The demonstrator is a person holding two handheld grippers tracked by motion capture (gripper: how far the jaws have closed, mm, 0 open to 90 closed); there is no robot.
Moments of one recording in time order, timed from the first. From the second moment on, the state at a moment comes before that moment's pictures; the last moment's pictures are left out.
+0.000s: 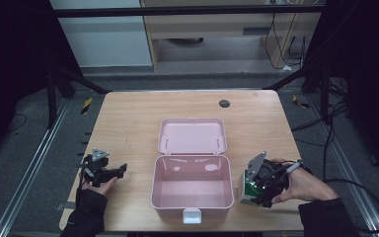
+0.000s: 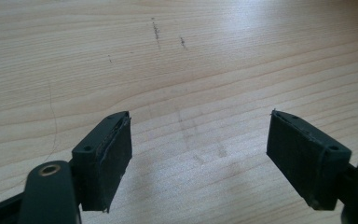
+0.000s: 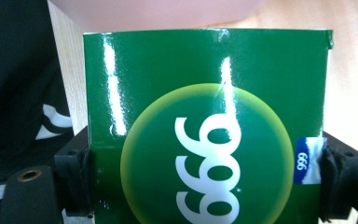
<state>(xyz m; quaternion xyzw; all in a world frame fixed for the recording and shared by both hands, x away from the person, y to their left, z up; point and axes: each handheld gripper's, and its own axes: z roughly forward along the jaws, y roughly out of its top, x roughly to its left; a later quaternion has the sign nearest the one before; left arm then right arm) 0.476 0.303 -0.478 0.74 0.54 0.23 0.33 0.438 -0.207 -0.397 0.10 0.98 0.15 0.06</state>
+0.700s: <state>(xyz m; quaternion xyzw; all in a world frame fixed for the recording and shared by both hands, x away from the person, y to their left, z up) 0.476 0.302 -0.478 0.74 0.54 0.23 0.33 0.431 -0.206 -0.316 0.11 0.98 0.17 0.07</state>
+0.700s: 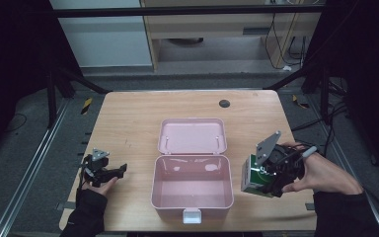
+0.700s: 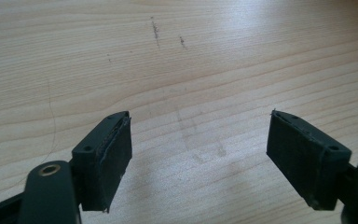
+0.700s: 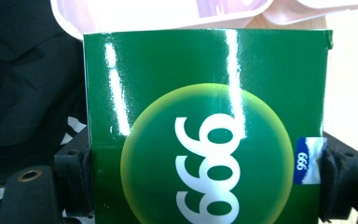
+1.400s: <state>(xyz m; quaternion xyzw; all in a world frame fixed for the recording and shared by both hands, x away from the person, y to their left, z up) 0.477 0.303 -0.479 0.75 0.54 0.23 0.32 0.434 -0.151 -0.276 0.07 0.98 0.16 0.07</state>
